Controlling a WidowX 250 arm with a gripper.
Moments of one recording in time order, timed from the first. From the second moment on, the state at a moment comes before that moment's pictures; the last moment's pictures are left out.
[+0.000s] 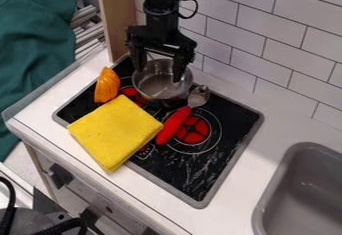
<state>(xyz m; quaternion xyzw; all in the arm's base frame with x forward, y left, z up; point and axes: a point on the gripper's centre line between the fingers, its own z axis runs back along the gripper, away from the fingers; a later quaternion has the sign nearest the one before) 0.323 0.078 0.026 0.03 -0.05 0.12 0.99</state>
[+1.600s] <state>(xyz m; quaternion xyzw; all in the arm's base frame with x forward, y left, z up) 0.293 0.014 -0.014 0.02 -0.04 0.09 0.99</state>
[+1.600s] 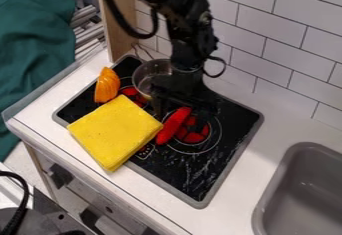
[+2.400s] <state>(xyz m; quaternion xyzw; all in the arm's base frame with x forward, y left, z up) 0.311 0.033 -0.037 0.02 -0.01 0.10 0.99</state>
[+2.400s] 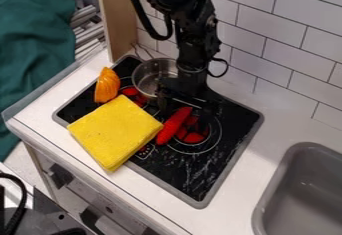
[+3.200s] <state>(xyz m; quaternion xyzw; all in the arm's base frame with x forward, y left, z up) 0.318 0.042 -0.046 0.00 0.00 0.12 0.99</state>
